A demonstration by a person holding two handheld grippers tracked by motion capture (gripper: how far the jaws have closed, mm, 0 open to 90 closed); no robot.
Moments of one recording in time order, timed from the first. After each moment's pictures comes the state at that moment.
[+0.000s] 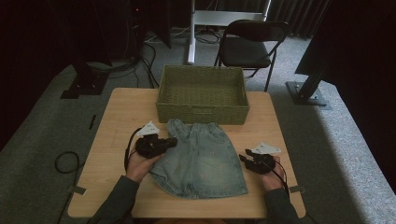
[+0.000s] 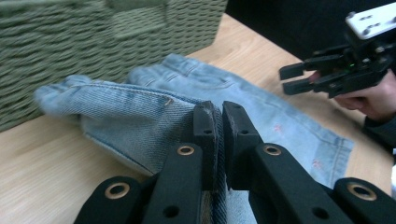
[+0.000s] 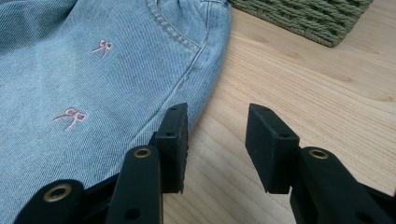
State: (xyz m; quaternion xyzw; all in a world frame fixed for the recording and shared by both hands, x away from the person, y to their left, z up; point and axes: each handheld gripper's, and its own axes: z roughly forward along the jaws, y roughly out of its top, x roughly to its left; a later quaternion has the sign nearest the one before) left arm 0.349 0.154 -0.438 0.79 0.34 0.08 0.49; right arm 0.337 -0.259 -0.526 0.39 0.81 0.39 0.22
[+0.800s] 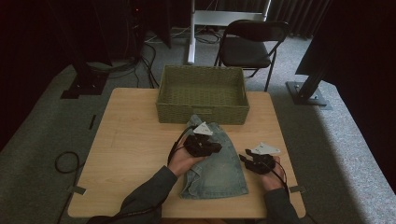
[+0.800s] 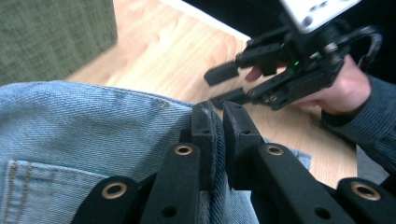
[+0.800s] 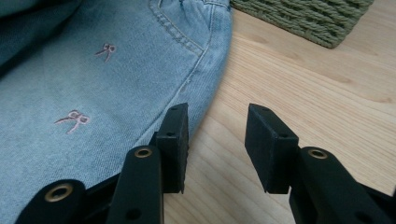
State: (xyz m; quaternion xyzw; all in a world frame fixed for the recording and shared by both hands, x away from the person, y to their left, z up) left arm 0.366 0.016 -0.440 0.86 0.24 0.02 0.45; right arm 0.336 -0.258 -0.526 0.39 0.81 0.38 0.22
